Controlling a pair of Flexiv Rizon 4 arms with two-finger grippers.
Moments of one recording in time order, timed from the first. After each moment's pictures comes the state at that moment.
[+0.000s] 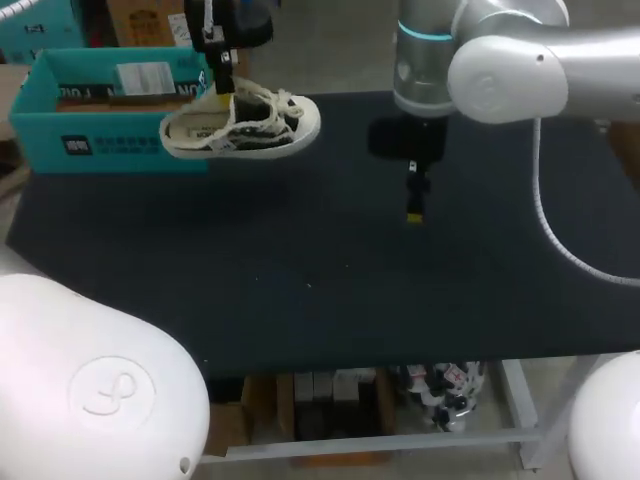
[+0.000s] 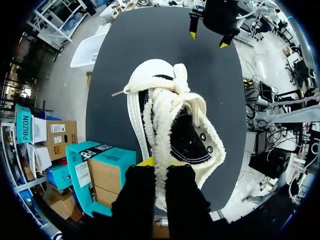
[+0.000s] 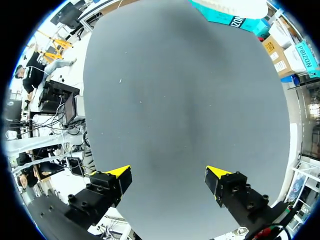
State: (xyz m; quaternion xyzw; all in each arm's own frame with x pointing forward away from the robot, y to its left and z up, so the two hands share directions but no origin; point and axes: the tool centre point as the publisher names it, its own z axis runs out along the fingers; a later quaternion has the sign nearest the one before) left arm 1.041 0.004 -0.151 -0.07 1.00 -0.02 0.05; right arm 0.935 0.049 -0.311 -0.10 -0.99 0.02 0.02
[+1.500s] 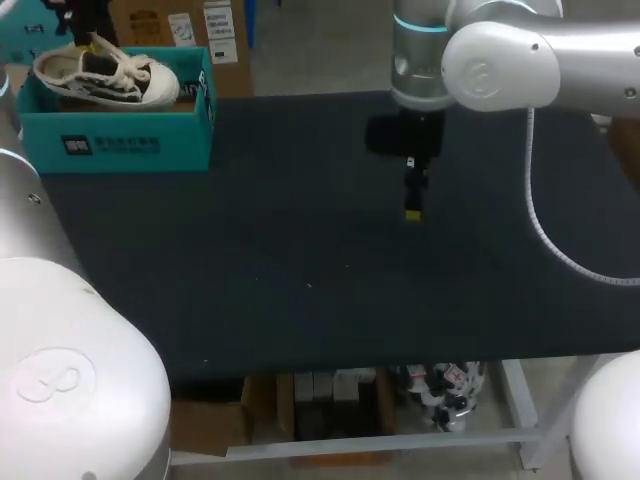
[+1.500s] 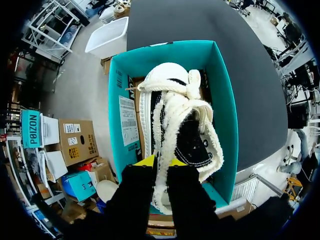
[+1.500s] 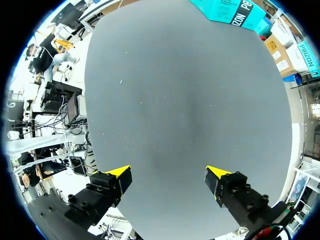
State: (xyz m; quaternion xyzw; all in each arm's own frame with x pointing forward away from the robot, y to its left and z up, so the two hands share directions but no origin) left arm 1.259 0.281 -0.202 0.04 0.99 -0.03 0.10; right arm 0.937 0.050 -0.310 -0.10 -0.99 0.02 0.03
